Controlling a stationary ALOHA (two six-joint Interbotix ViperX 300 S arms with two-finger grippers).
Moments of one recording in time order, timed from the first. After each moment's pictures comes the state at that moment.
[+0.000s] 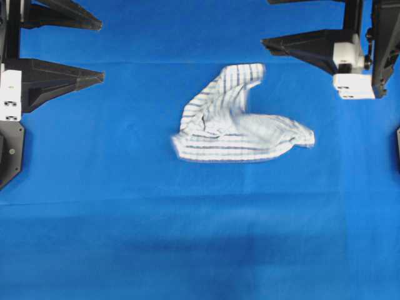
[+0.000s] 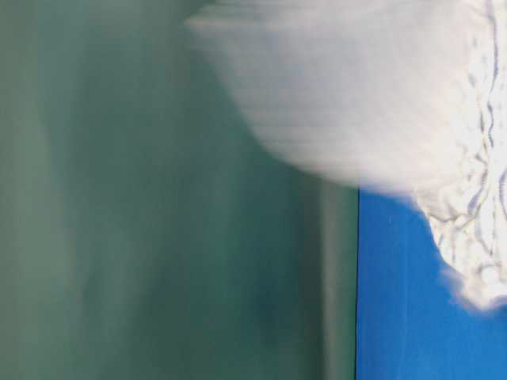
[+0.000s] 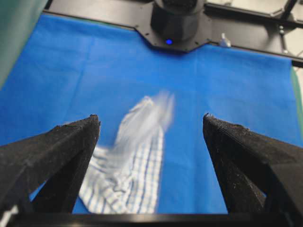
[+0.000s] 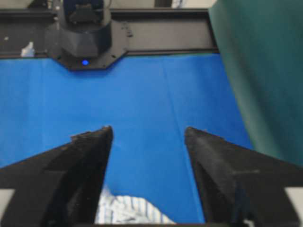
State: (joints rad) left arm 0.09 -0.70 0.44 -0.02 0.46 -0.09; right arm -0.08 -0.46 0.16 -0.20 0.69 0.10
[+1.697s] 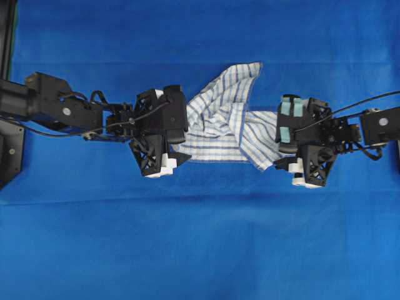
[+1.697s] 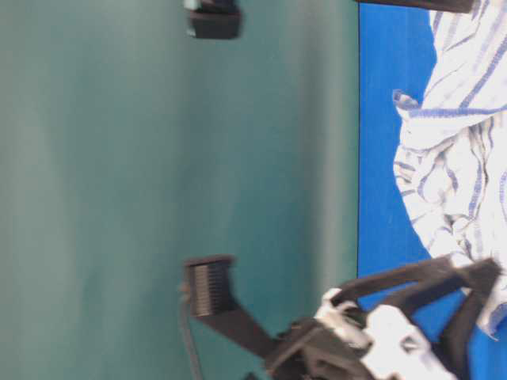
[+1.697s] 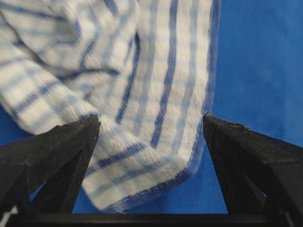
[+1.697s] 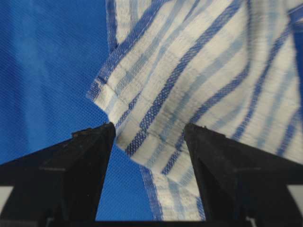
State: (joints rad) left arm 0.04 0.13 0.75 -0.02 -0.17 -0.01; right arm 0.01 -0.07 0.93 -0.19 0.11 0.34
